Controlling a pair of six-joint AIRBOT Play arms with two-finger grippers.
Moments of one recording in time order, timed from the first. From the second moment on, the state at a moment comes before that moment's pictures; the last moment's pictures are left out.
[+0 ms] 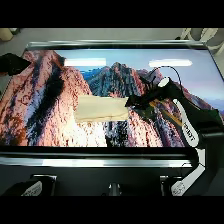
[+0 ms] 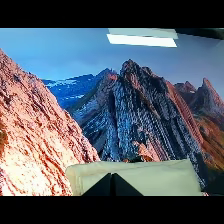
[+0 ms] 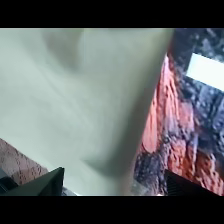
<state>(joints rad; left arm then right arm) 0.13 -1.09 1.51 1.01 -1.15 -1.38 0.11 -1.88 1.51 -0.77 1.23 1.24</state>
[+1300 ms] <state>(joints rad) 0.13 -1.09 1.51 0.96 -1.14 -1.31 -0.77 -1.34 1.51 -0.74 1.43 1.13</state>
